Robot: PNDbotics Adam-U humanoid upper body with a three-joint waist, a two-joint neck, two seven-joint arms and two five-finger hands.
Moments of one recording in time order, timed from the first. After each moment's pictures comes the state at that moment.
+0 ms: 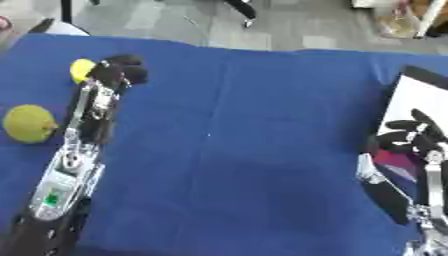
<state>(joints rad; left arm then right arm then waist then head) -0.20 0.12 -0.03 -1.81 0.03 -0.18 0.00 -0.07 -0.18 0.16 -1.91 0.61 -0.13 -0.30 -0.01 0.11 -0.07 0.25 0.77</state>
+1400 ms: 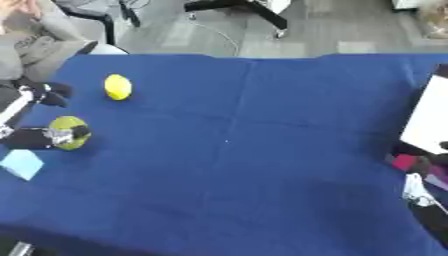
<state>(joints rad) 0.16 0.72 0.21 -1.73 -0.36 0.04 -0.24 -0.07 -0.24 0.14 -1.89 0.64 -0.13 -0.32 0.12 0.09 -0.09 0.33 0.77</state>
